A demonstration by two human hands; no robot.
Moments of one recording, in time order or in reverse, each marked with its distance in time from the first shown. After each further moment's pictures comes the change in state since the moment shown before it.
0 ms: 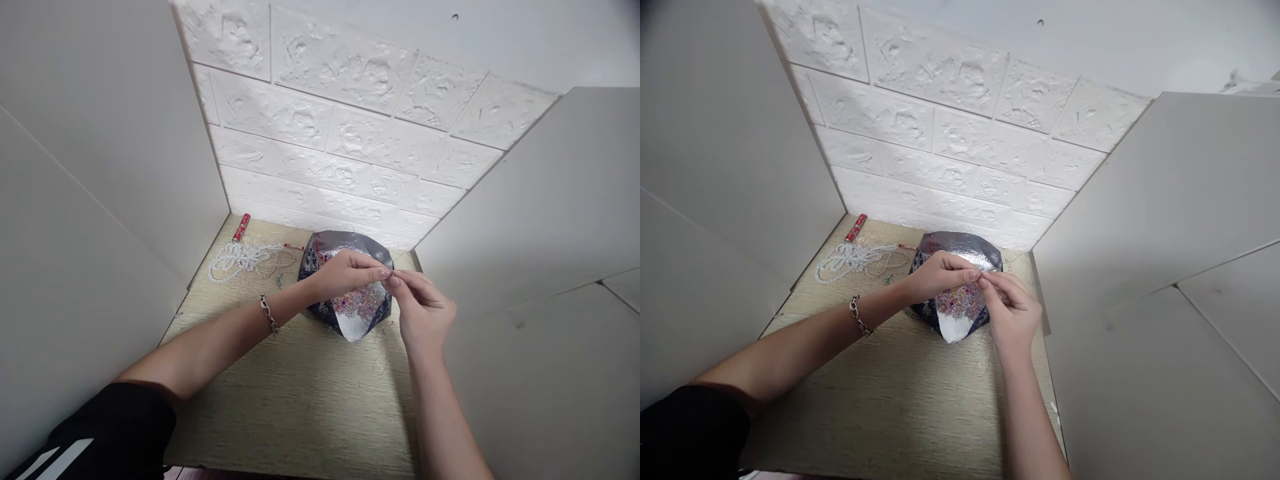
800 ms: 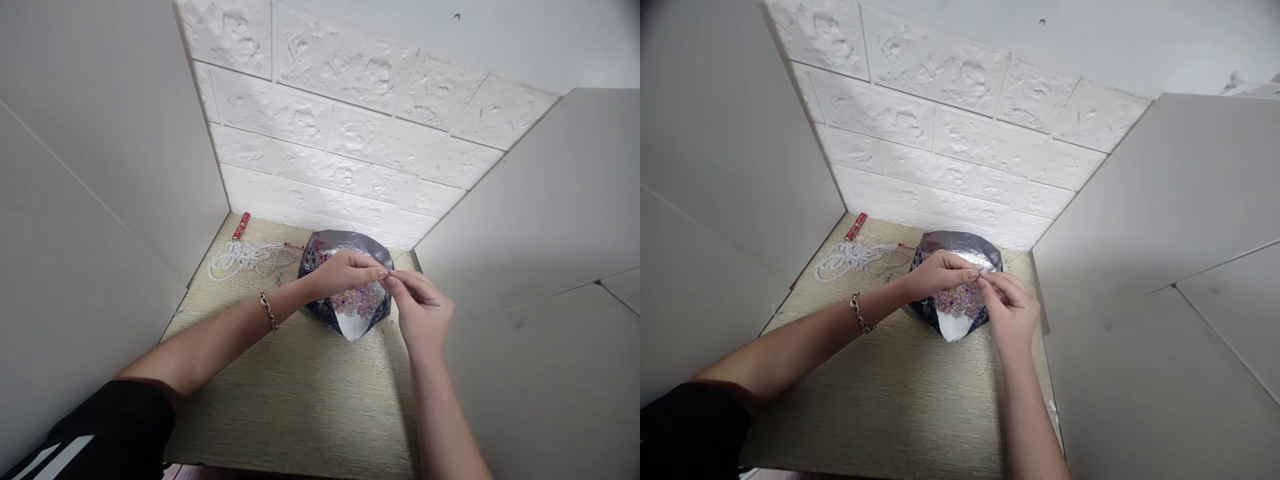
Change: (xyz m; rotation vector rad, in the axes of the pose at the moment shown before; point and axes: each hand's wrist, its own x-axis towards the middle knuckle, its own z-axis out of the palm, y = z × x) left_hand 0.001 -0.002 -0.003 0.039 -0.014 0.005; right_hand 0.002 -0.001 -0.003 -0.053 -0.059 -0.012
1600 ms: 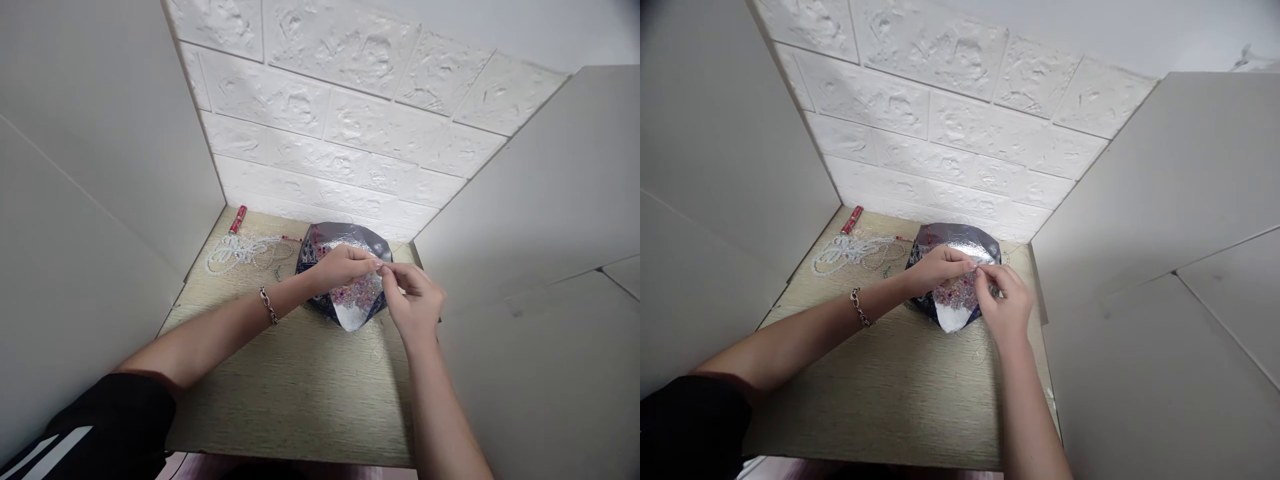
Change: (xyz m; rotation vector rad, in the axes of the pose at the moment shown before) left_hand 0.003 -0.013 0.005 -0.131 0.036 -0.174; right_hand 0.001 -0.001 -0.001 -0.395 -0.064 -0.239
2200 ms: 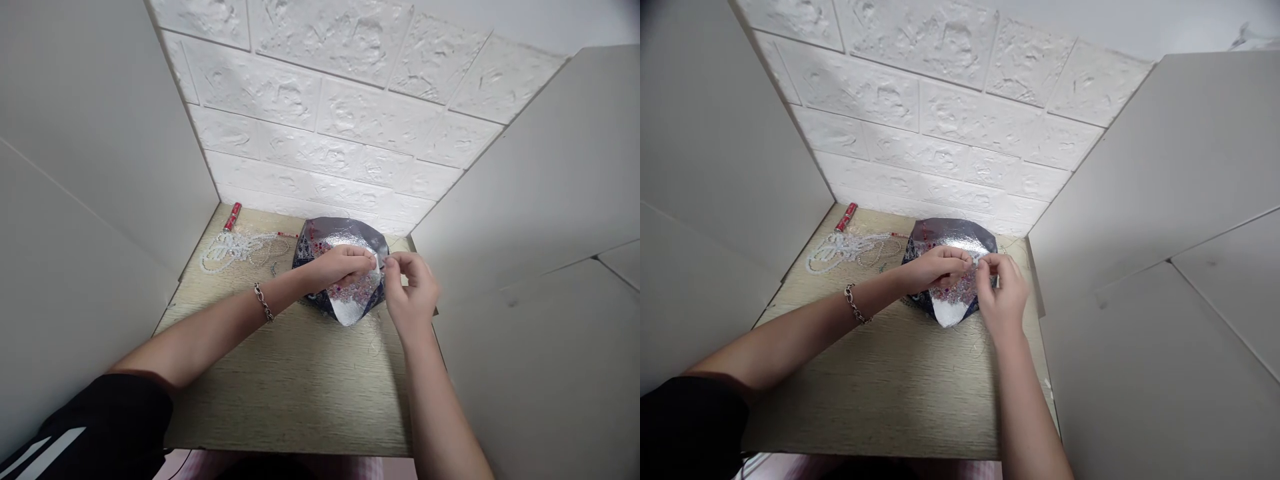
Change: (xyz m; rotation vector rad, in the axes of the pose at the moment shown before) left_hand 0.001 0.000 0.003 -0.172 -0.120 -0.130; right_hand 0.000 0.002 -0.001 -0.063 0.000 0.056
